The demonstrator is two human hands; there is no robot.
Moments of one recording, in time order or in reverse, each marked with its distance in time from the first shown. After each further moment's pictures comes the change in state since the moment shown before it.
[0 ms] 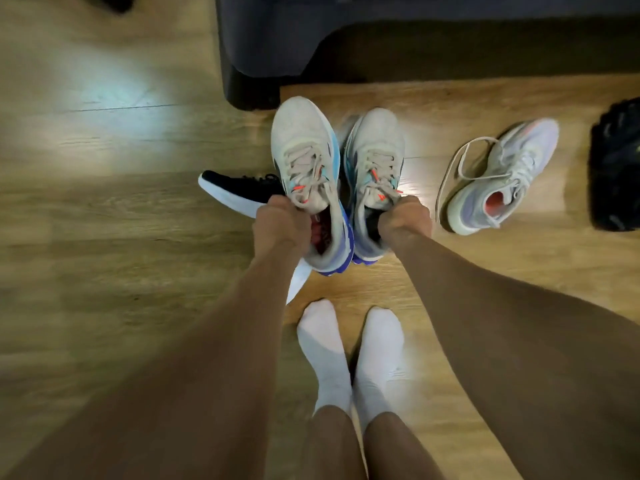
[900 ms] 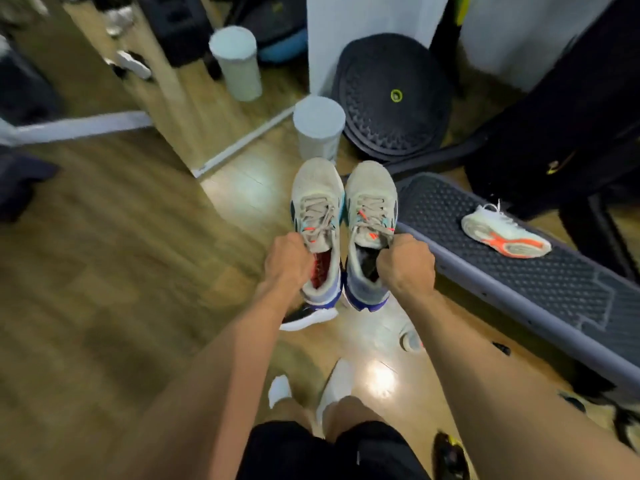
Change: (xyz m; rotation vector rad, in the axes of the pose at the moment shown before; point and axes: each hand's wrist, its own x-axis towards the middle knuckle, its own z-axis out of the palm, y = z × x) left_hand -0.506 -0.064 -0.343 -0.170 0.440 0.088; right_hand -0.555 -0.036 -0.319 -0.385 0.181 -0.888
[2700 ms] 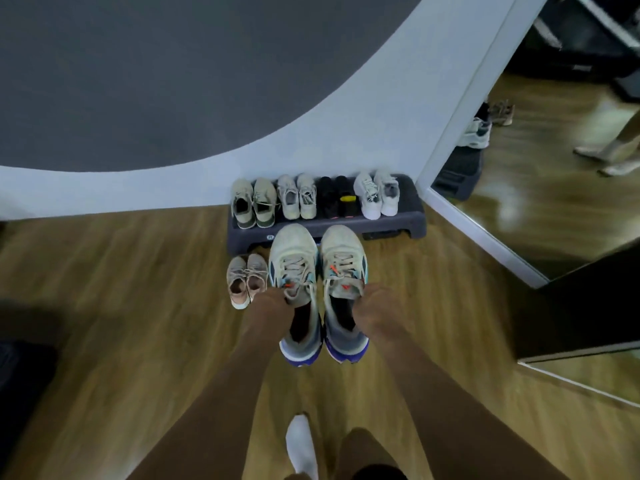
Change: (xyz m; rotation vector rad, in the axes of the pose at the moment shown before) left_hand 0.063 -0.919 -0.475 -0.533 0.429 -0.874; right_hand -0.447 -0.871 0.506 -0.546 -0.489 -1.037
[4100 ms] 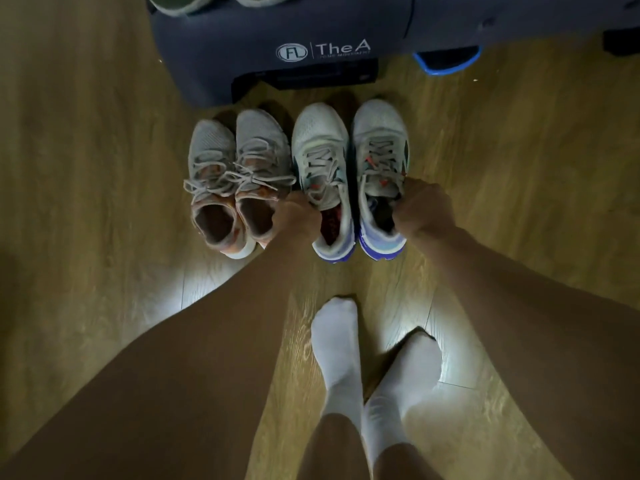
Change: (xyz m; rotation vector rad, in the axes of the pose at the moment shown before) left_hand 0.631 -0.234 0.393 0.070 -0.267 -0.341; right_hand 0.641 0.016 0.501 -0.291 -0.256 -0.040
